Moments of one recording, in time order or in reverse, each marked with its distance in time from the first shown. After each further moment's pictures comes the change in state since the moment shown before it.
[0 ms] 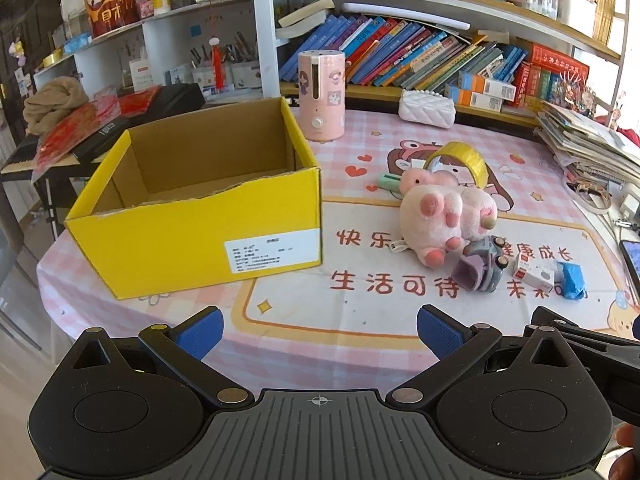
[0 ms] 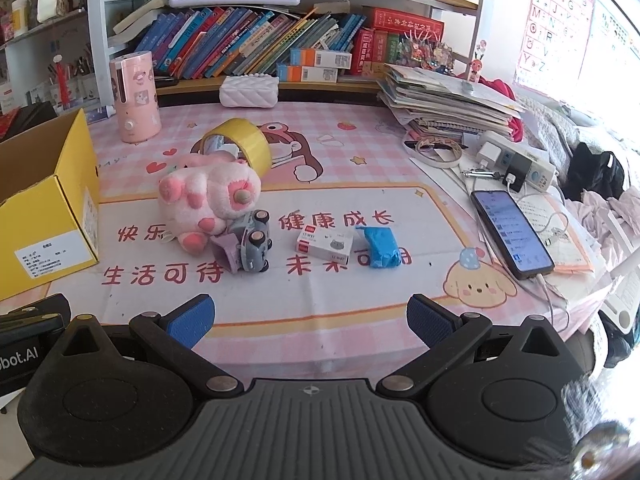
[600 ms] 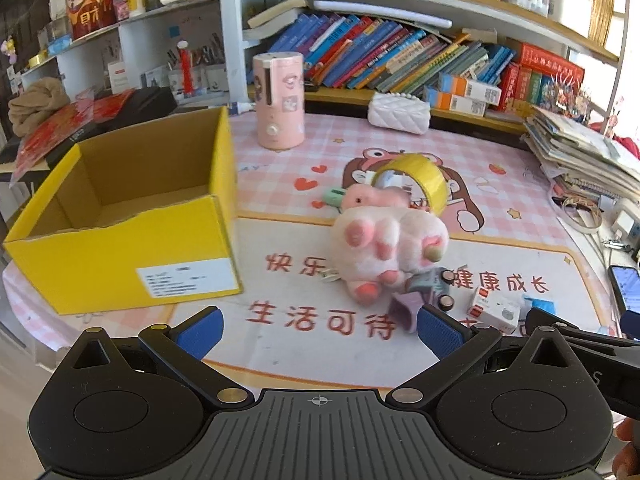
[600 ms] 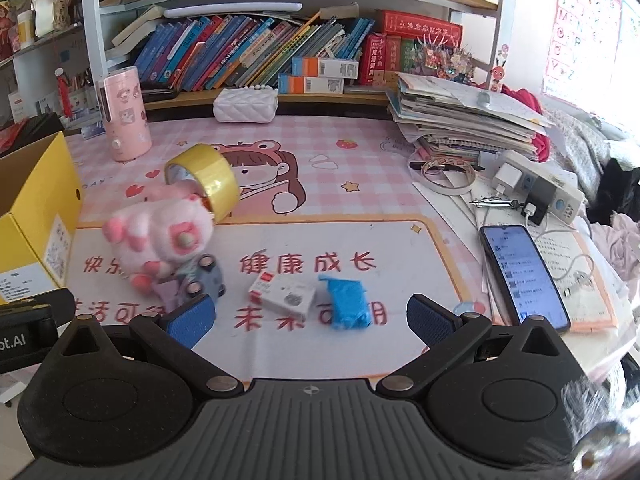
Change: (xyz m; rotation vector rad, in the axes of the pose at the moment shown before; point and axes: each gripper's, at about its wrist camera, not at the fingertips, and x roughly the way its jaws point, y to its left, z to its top) left arm 0.033 -0.075 0.026 -0.016 0.007 -0.008; right arm 0.056 -0.073 0.039 -0.037 -0.009 0.110
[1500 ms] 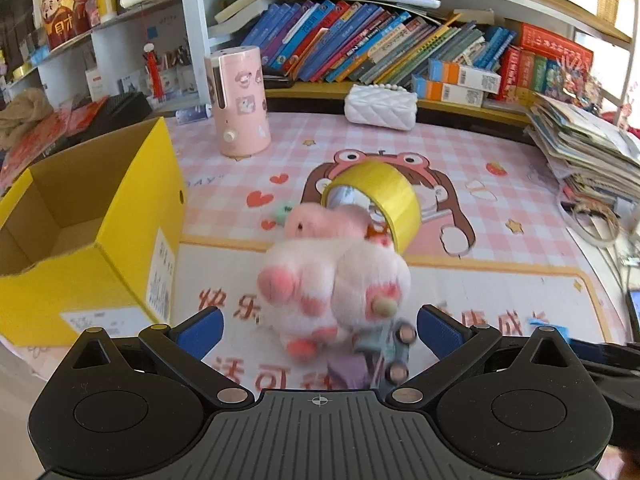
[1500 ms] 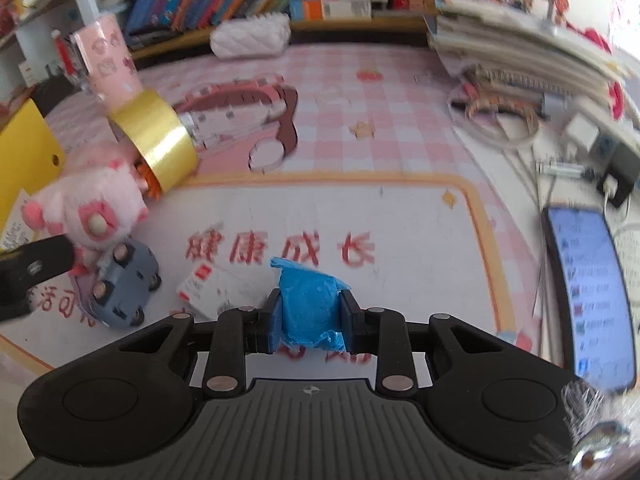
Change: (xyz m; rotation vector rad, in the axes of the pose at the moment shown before) left arm 0.061 -0.057 0.036 0.010 0.015 0.033; right arm 0.093 -0.057 0.026 -0.030 0.158 0.179
